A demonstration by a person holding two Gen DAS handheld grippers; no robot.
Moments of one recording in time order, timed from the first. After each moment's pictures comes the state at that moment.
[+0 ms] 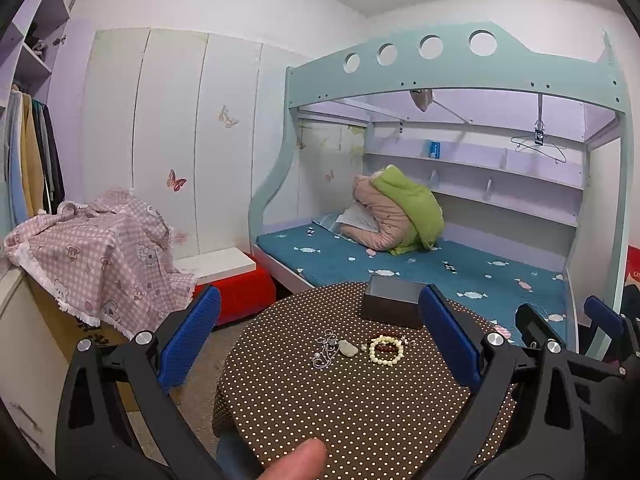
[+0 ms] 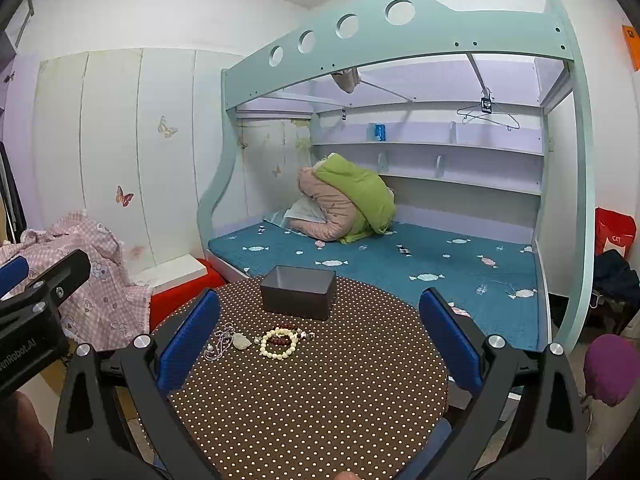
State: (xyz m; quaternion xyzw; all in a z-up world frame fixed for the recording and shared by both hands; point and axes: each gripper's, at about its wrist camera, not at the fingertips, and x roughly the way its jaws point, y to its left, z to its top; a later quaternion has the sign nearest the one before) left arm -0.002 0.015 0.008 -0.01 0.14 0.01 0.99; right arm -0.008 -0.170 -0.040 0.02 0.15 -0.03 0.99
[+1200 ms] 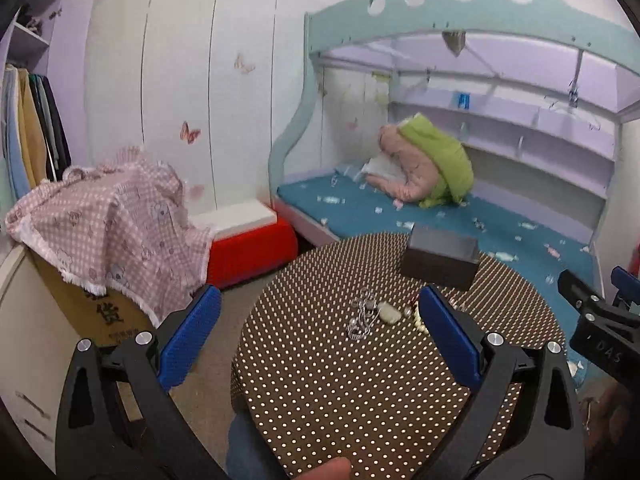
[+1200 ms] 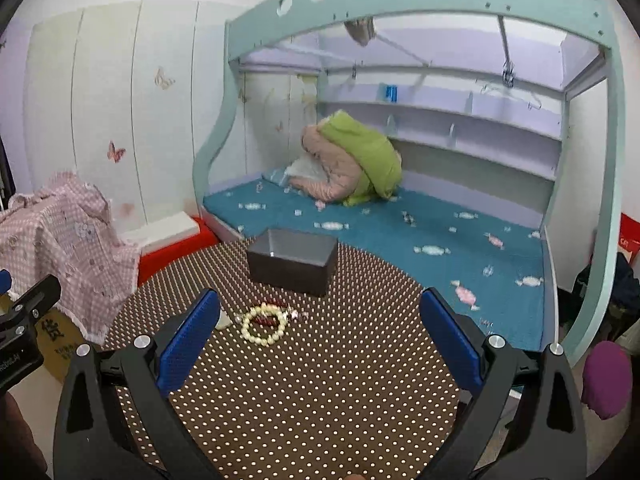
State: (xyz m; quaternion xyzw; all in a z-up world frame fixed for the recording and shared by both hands) left arm 0.086 0.046 -0.055 -0.01 0.24 0.05 0.97; right arm 0.086 -0.175 -0.088 0.00 0.24 -0.02 0.97
